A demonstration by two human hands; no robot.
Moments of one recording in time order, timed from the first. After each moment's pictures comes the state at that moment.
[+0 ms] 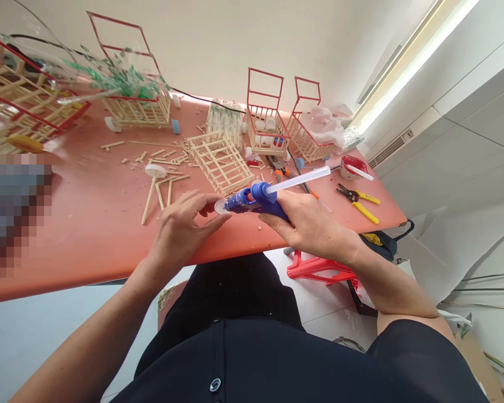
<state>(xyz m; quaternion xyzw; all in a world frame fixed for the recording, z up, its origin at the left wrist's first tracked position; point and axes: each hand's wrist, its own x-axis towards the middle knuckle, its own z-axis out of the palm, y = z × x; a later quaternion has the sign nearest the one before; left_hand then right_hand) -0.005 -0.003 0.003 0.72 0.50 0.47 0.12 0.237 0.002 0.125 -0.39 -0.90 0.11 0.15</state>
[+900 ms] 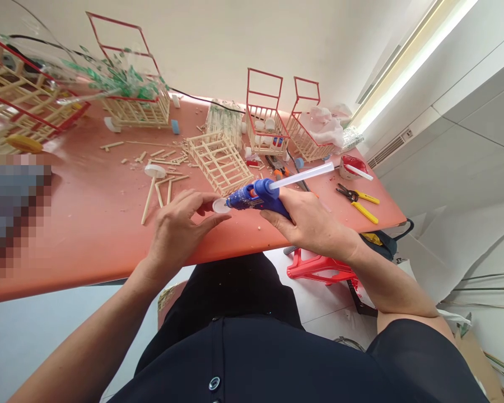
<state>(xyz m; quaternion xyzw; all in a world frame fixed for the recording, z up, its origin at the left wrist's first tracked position) -0.007 -0.003 0.003 0.71 0.50 0.47 0.12 0.240 0.006 0.124 -0.40 -0.90 0.11 0.15</state>
